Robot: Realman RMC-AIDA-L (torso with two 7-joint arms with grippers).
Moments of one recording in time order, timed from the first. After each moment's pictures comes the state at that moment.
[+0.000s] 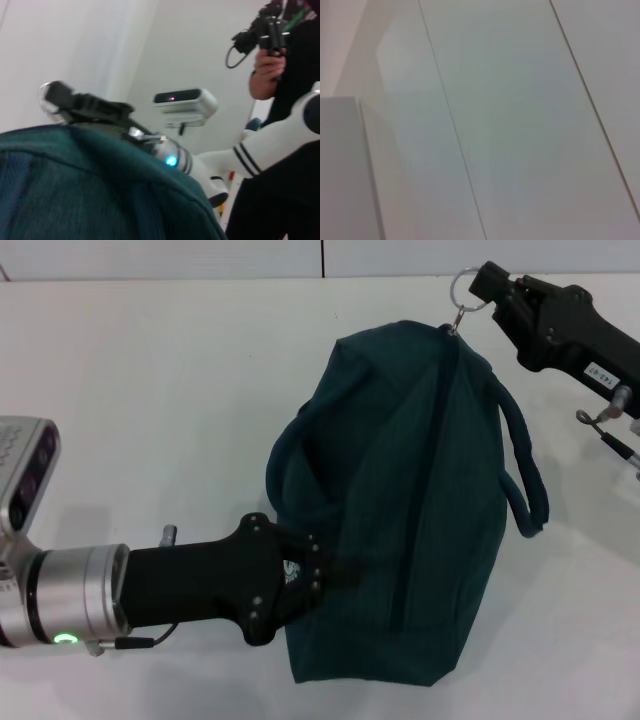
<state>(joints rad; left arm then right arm) -0.49 -2.07 0.90 0.27 1.74 1.82 -1.02 0.66 2.03 -1.06 -0.12 -0.98 -1.54 0.92</state>
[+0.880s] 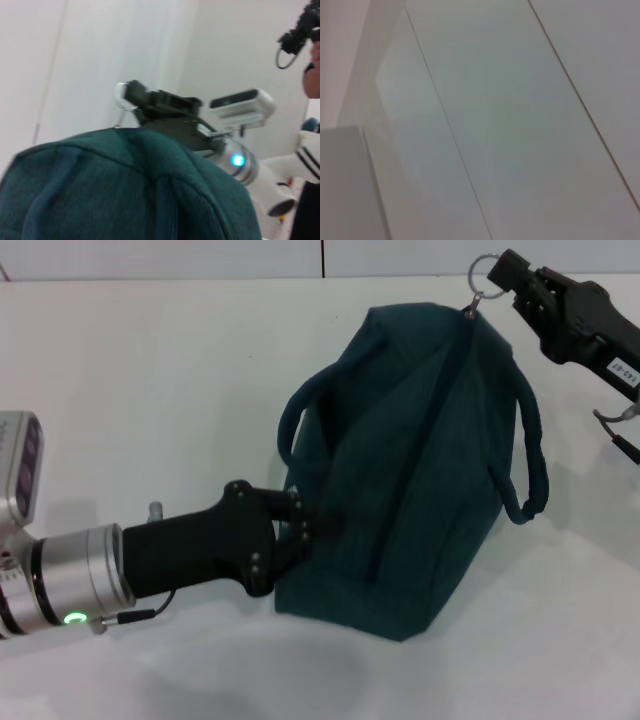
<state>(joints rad) -0.46 -2.08 0.87 0.29 1.67 1.70 -0.99 0.64 2.03 -1.05 -0.12 -0.96 -1.62 1.01</state>
